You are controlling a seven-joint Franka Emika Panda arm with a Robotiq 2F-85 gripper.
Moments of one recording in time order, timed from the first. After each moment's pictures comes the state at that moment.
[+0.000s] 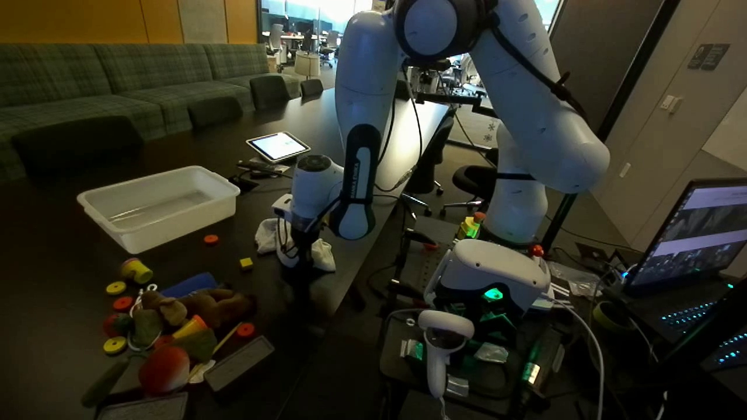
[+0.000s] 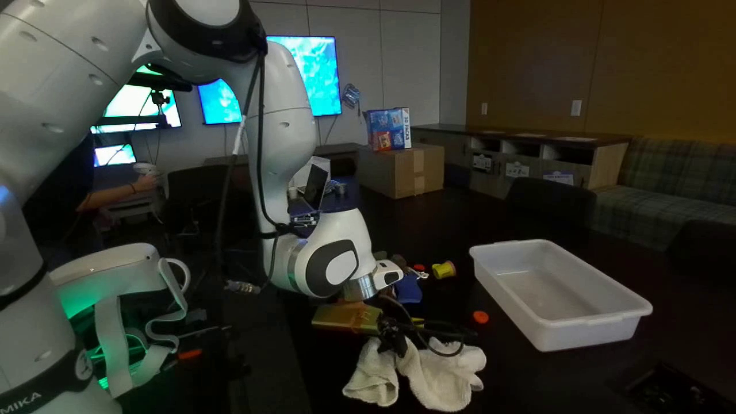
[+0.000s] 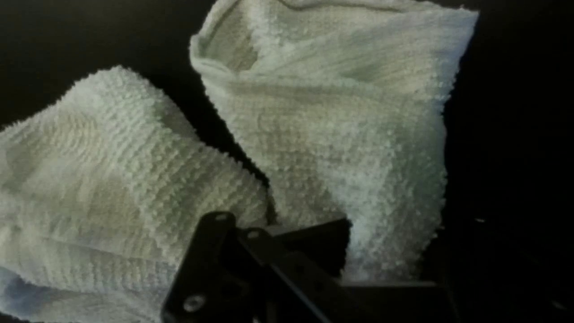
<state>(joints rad) 0.41 0.74 -0.29 -2.35 -0.30 3.21 -0.24</state>
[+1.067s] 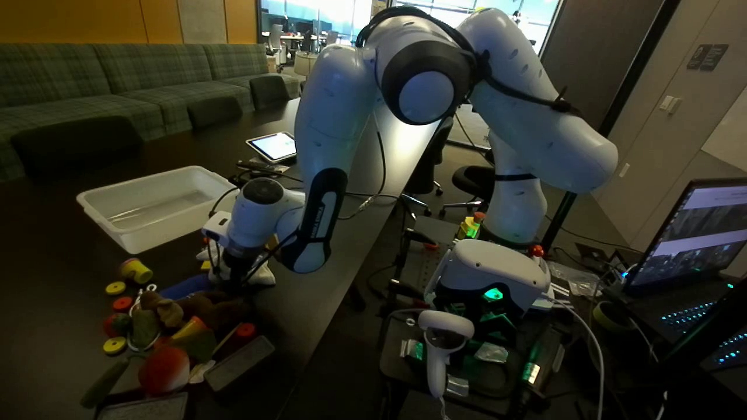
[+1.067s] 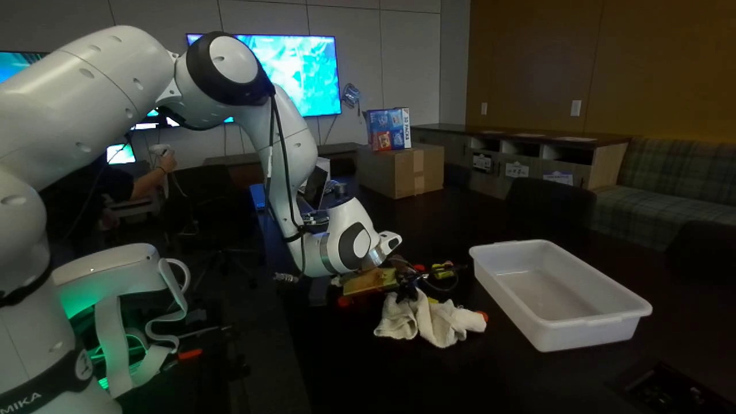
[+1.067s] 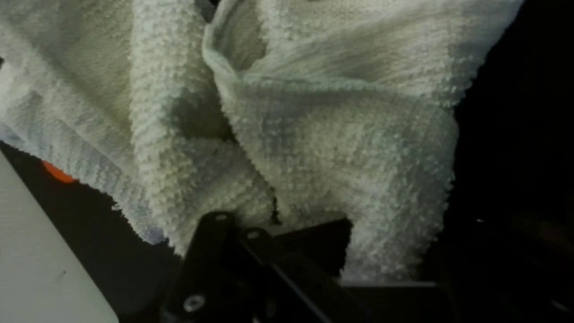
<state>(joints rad) 0.66 0.97 -0.36 -1.97 -0.28 3.24 -0.15</state>
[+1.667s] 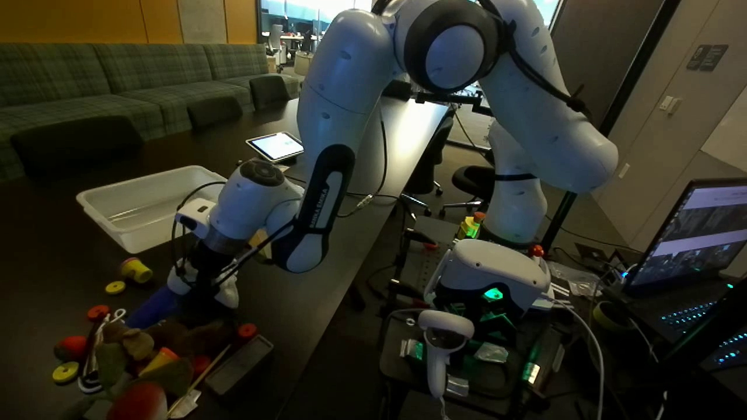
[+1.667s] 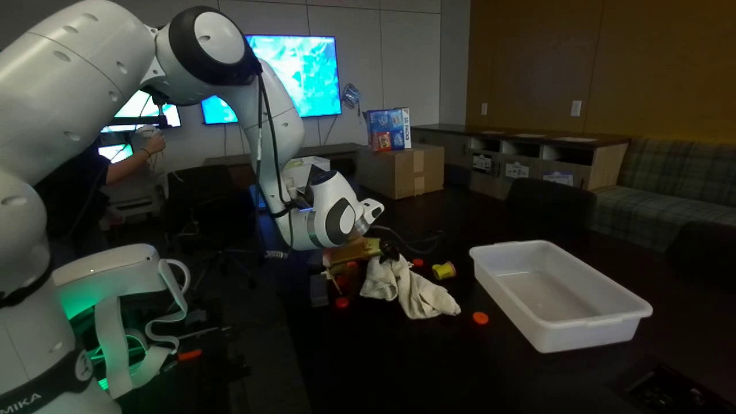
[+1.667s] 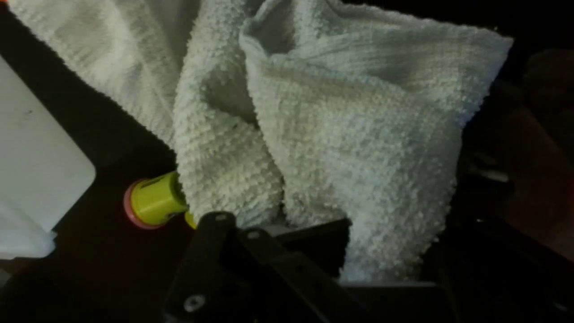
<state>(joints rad) 0.66 0.83 -0.27 -2.02 -0.27 3.34 -0.16</state>
